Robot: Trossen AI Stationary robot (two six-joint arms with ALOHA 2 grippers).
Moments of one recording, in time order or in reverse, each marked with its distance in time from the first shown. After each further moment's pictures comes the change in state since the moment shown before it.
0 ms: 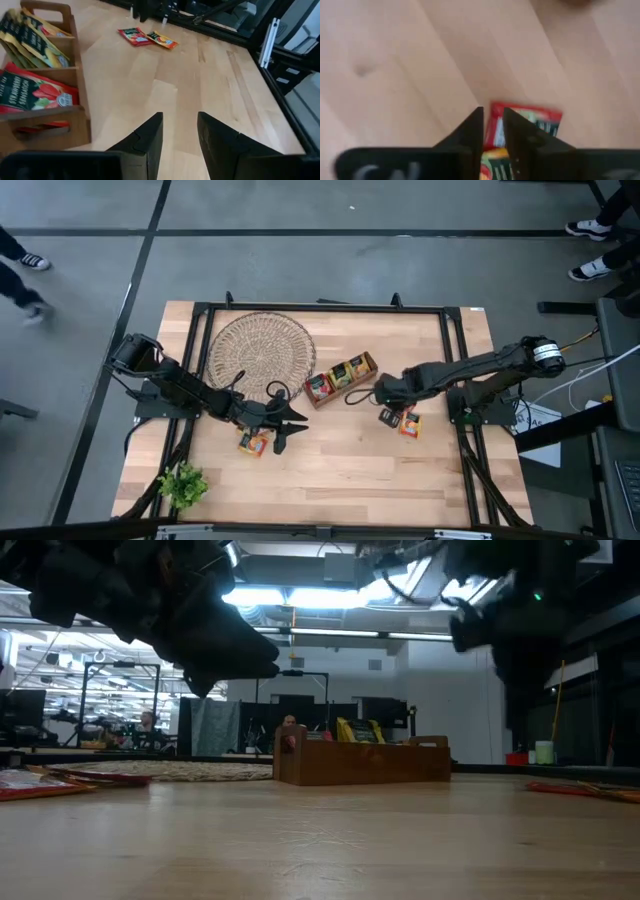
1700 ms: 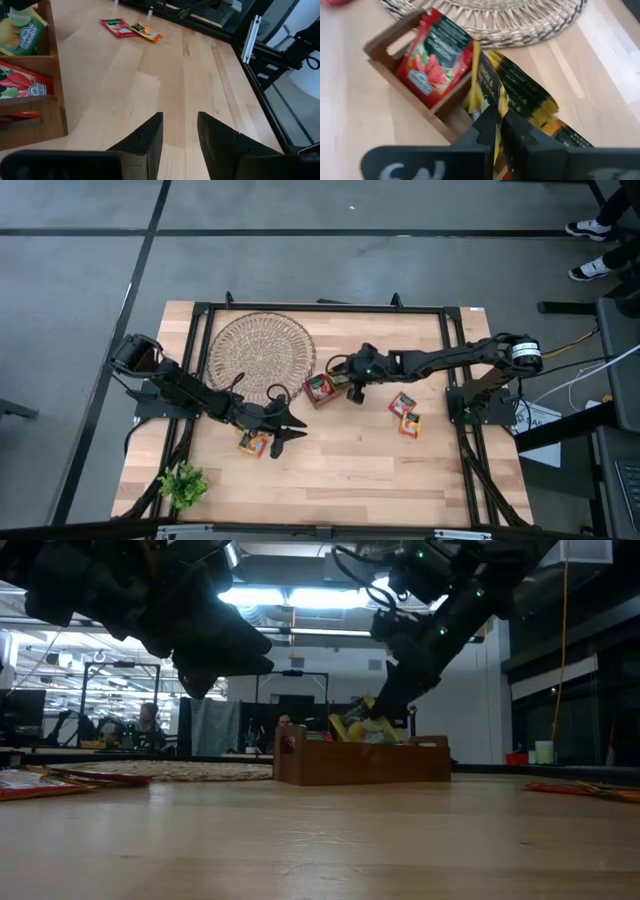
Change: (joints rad) left arm -0.020 -0.001 0.000 0.002 0.058 -0.044; right arm -0.213 0.174 -0.012 0.732 0.079 -0.526
